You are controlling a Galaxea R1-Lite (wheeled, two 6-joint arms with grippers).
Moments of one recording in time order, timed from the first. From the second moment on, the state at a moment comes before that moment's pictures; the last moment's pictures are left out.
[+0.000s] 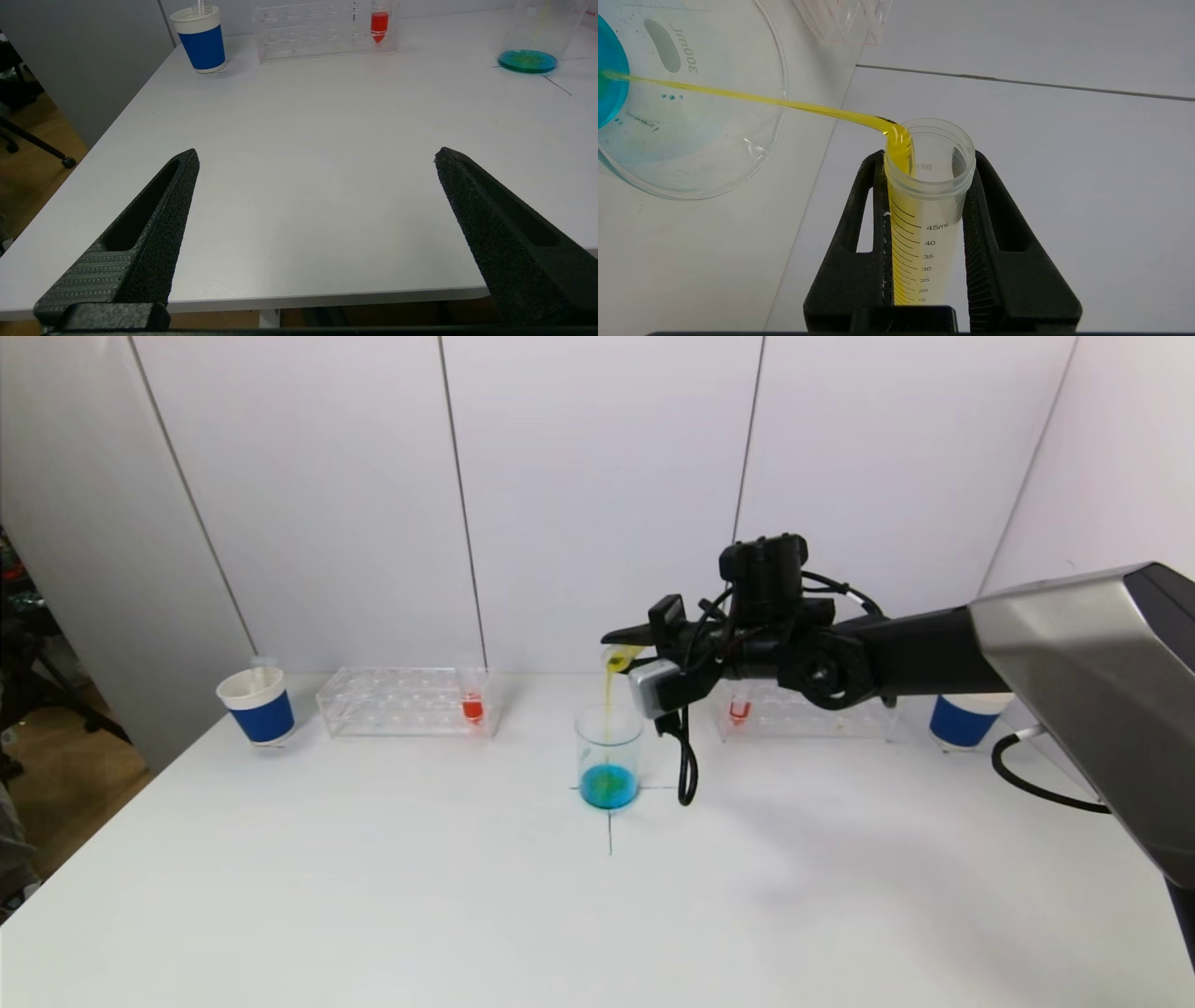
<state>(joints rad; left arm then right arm) -0.01 0.00 0.00 0.00 0.00 0.07 0.45 2.28 -1.67 -0.26 0.56 -1.71</state>
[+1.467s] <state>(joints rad) -0.01 0.00 0.00 0.00 0.00 0.07 0.42 2.27 -1.68 -0.32 0.55 -2.02</state>
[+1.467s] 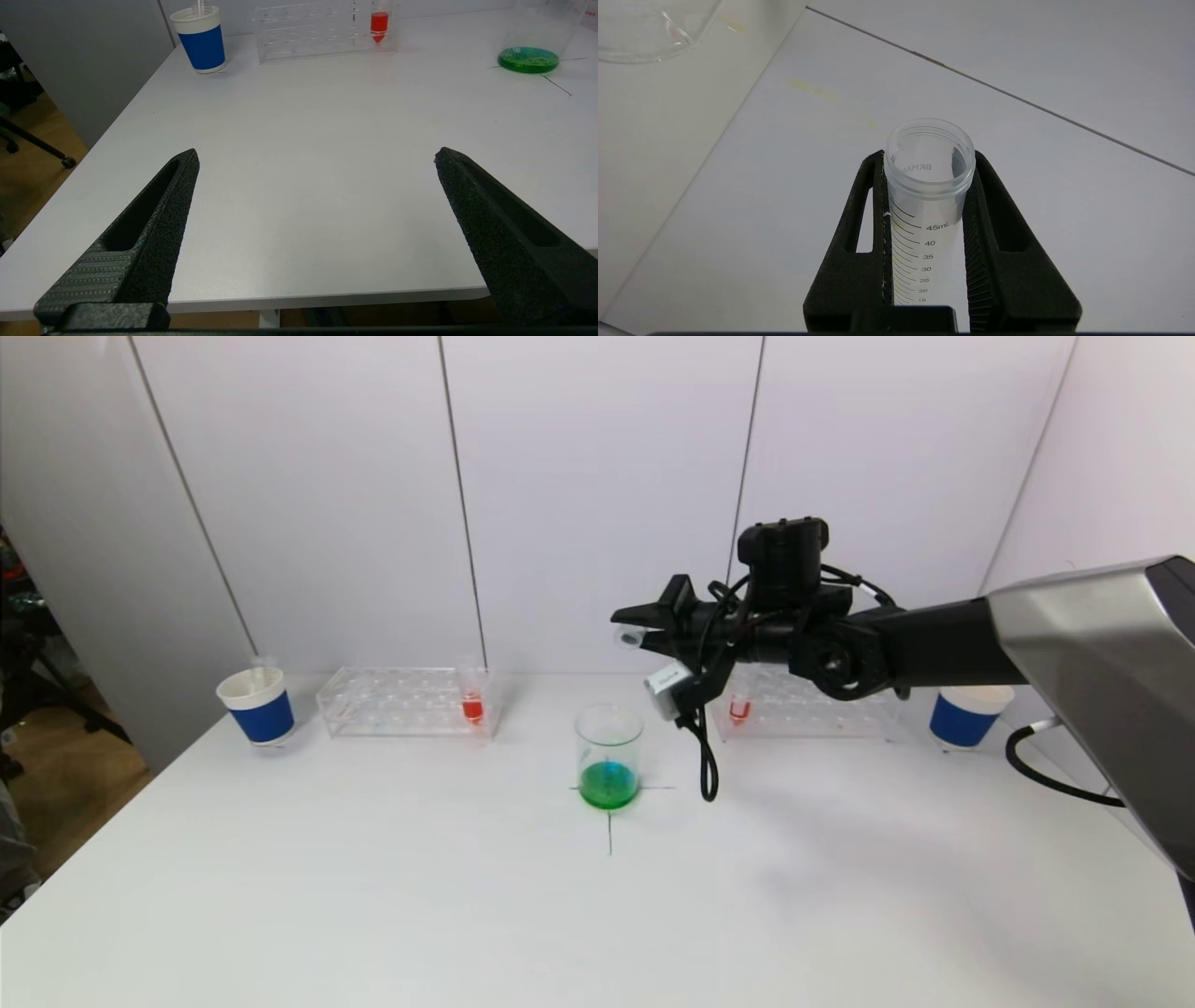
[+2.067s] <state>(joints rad) -0.01 0.00 0.00 0.00 0.00 0.07 0.43 2.26 -1.66 -0.36 0.54 -2.06</state>
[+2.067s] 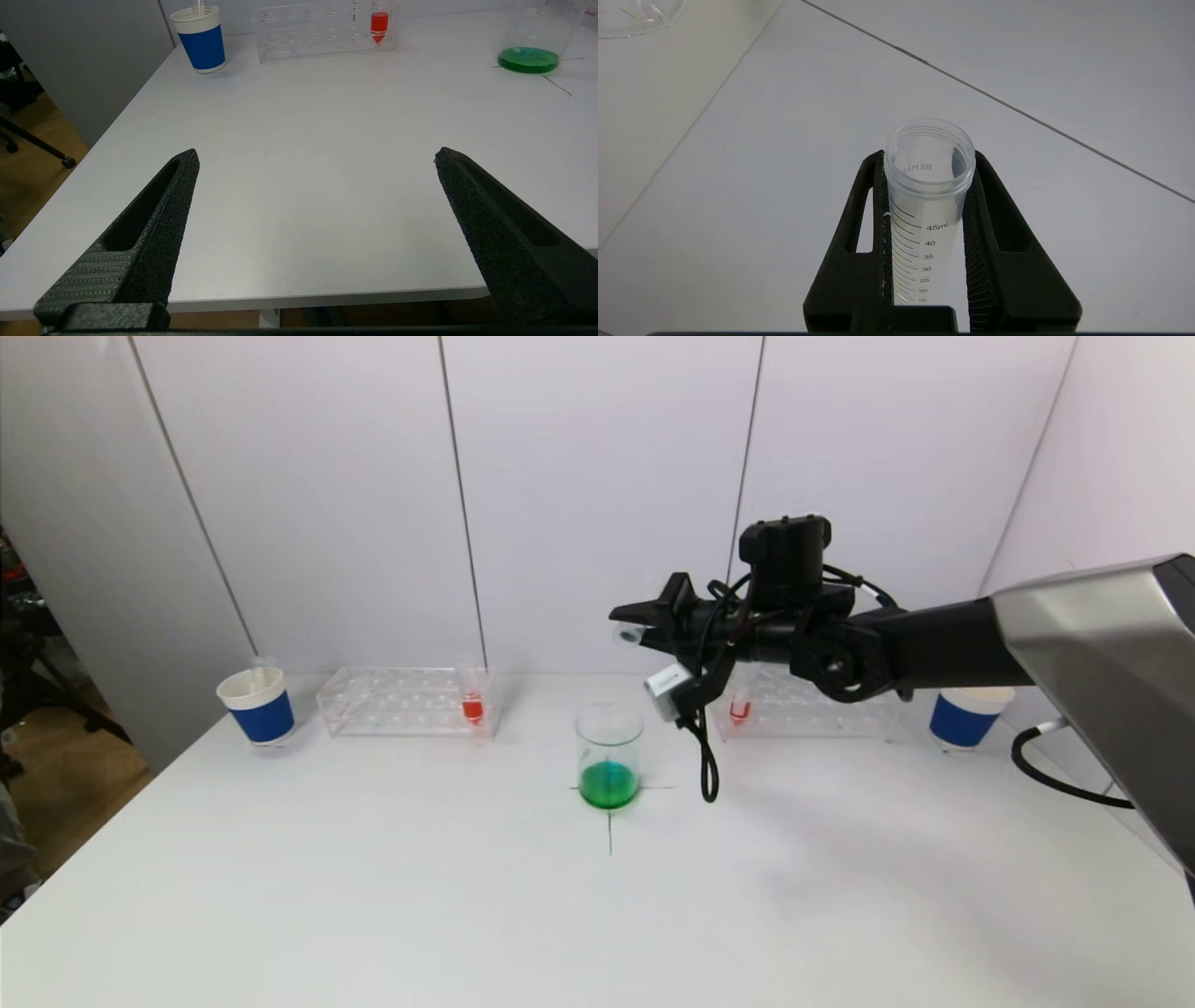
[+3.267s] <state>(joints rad) -0.01 0.00 0.00 0.00 0.00 0.07 0.45 2.14 -1.64 -0.35 0.42 -1.02</state>
